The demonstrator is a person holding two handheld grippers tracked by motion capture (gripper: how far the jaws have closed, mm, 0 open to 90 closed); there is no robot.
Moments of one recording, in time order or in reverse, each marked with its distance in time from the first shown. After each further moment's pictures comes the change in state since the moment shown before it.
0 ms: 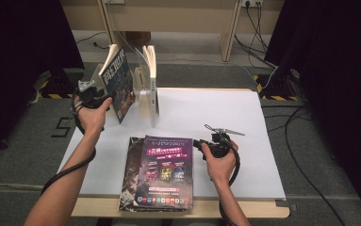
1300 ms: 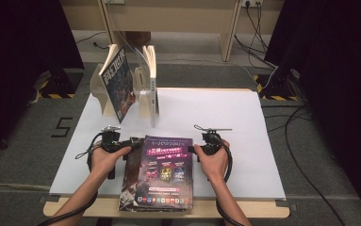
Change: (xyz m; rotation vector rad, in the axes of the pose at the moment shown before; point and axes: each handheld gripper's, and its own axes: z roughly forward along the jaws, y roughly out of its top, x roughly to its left) left arm -0.046 -0.124 -0.040 0.467 -0.334 -0.024; right arm 0.004 0.001 0.030 0.223 -0.070 0.010
